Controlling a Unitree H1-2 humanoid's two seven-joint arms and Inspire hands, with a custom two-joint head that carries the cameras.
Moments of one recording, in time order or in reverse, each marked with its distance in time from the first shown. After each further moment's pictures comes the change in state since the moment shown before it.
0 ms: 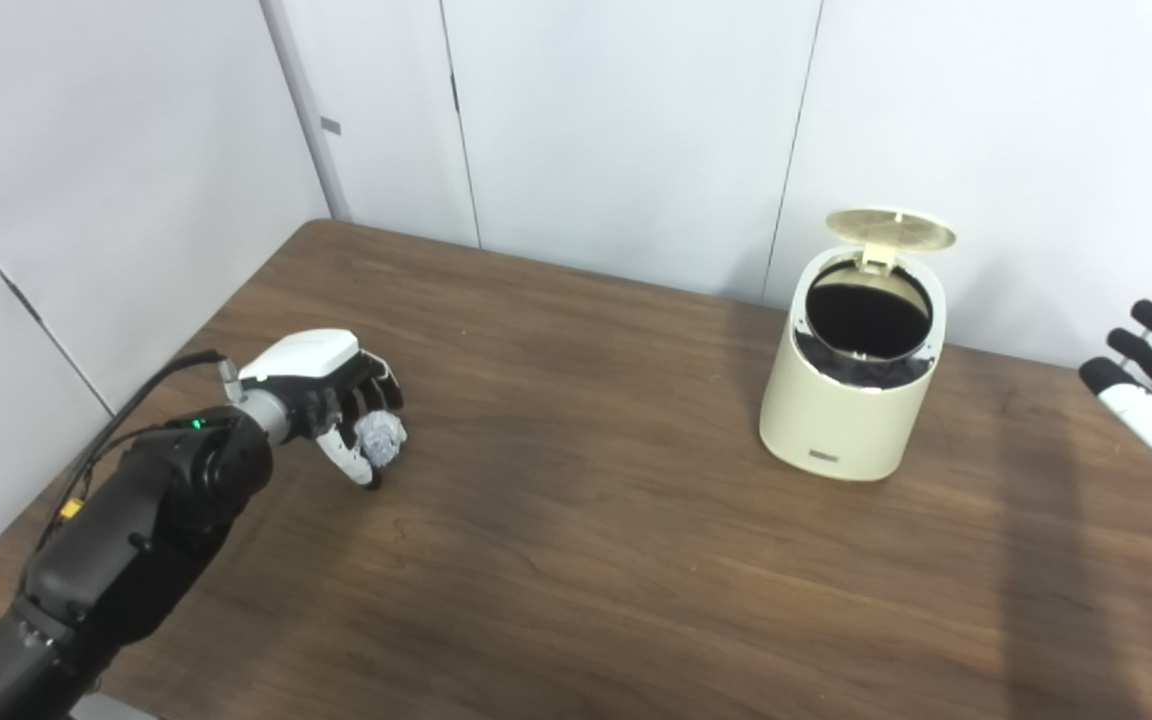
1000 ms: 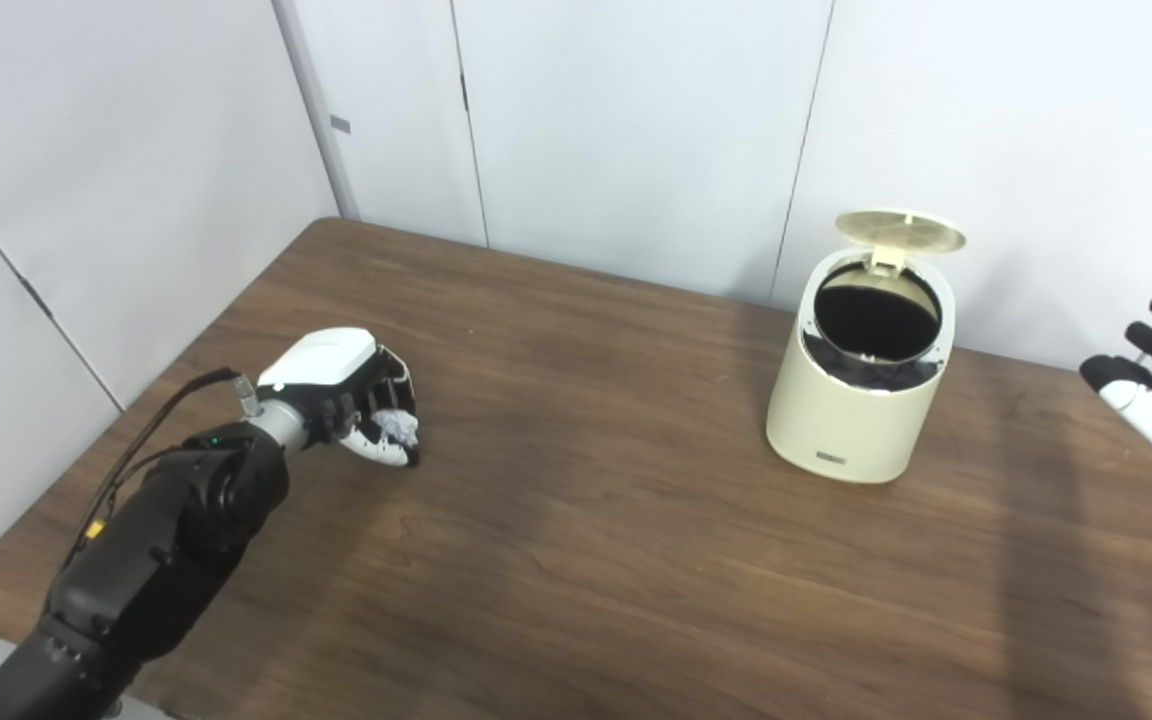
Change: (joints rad) left arm 0.012 -0.060 0.012 0.061 -0.006 -0.134 0.165; right arm -0.005 -0.009 0.001 -0.037 -0.007 0.037 -0.001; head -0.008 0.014
